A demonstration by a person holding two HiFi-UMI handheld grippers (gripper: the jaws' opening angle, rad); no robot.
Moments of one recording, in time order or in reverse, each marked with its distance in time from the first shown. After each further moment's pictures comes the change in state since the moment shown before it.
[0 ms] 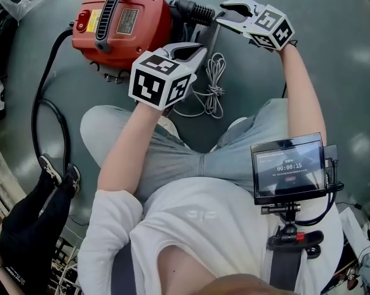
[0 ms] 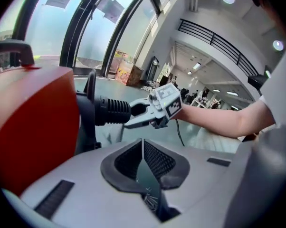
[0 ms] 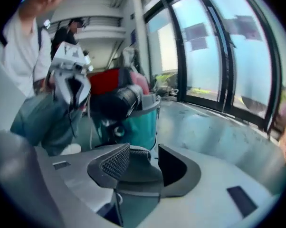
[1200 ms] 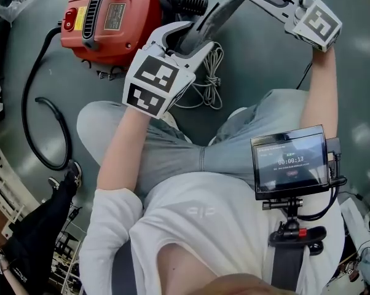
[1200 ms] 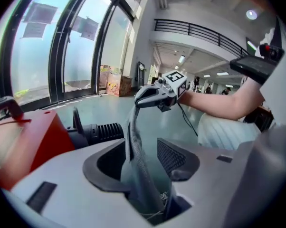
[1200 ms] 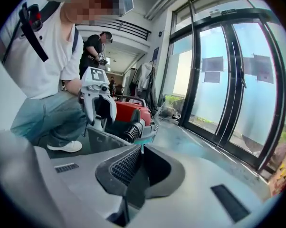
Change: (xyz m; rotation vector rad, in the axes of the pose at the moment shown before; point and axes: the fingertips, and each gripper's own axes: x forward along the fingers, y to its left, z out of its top) left arm -0.011 -0.021 0.030 0.296 -0.089 0.042; right arm -0.114 0.010 0.068 -0.348 -0.152 -0.018
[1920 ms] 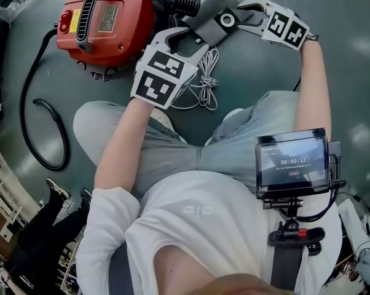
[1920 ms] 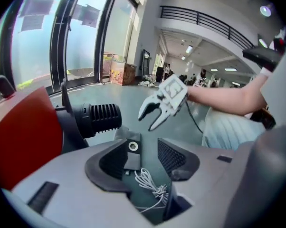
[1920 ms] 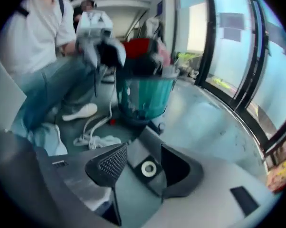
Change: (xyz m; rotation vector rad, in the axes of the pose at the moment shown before) left arm 0.030 0.000 -0.038 -0.041 0.146 0.034; right arm 0.029 0.057 -0.145 0.056 0.493 0.190
